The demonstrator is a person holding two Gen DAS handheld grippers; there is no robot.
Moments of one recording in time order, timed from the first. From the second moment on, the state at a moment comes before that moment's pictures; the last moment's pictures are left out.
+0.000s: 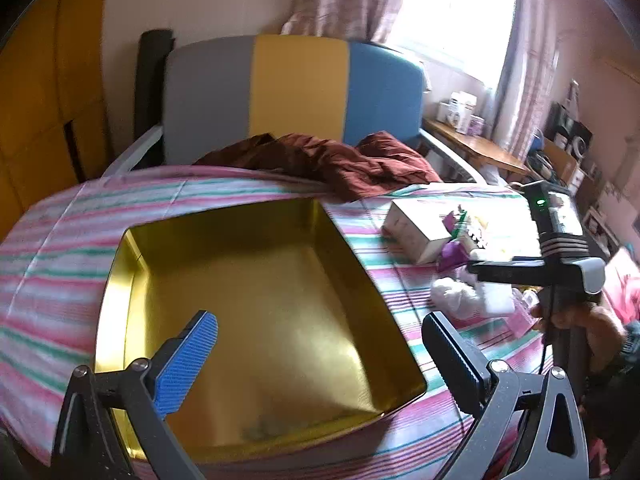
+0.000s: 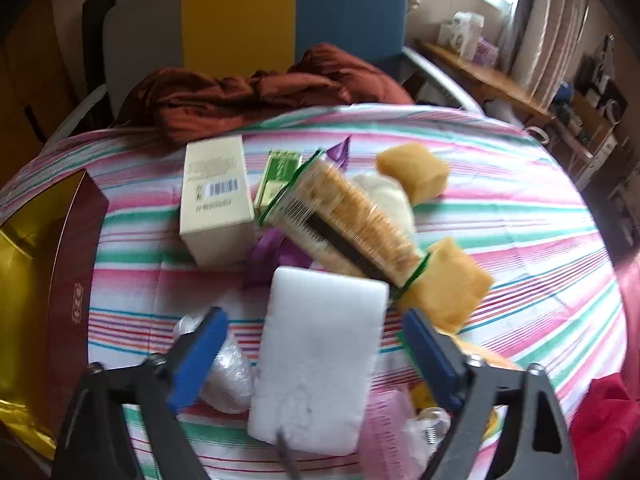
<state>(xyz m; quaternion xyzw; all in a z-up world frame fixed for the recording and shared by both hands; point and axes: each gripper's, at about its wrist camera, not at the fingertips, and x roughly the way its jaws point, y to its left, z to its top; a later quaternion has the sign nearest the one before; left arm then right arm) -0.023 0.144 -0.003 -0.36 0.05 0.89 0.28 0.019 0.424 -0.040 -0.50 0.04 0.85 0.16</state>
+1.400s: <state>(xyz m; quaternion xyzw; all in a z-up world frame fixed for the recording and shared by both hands) -0.055 0.379 -0.106 -0.48 0.21 0.76 0.37 0.050 0.476 0.023 -0.34 0.20 0.91 0.13</state>
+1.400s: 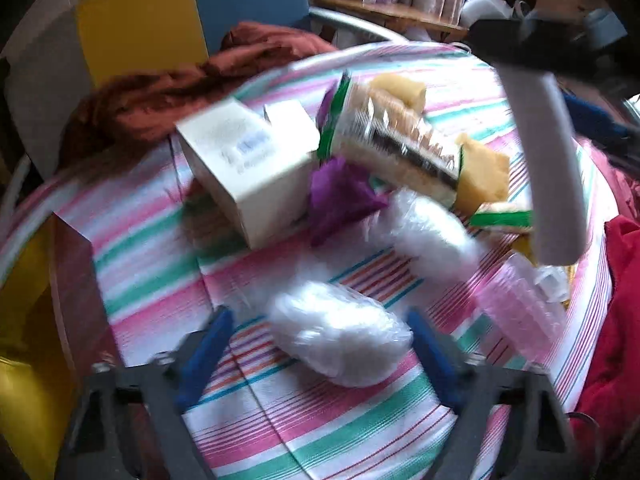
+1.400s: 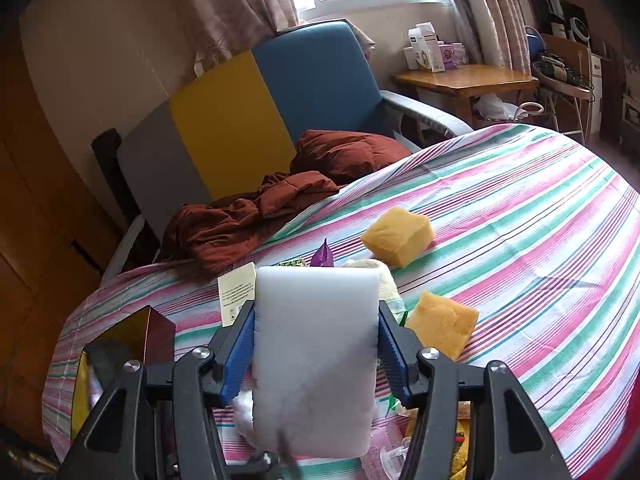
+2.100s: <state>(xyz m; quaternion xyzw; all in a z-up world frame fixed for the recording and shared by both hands) -0.023 0.246 0.000 -0.36 0.13 0.87 0.32 0.034 0.421 0.020 -0.36 0.13 0.93 0.01</state>
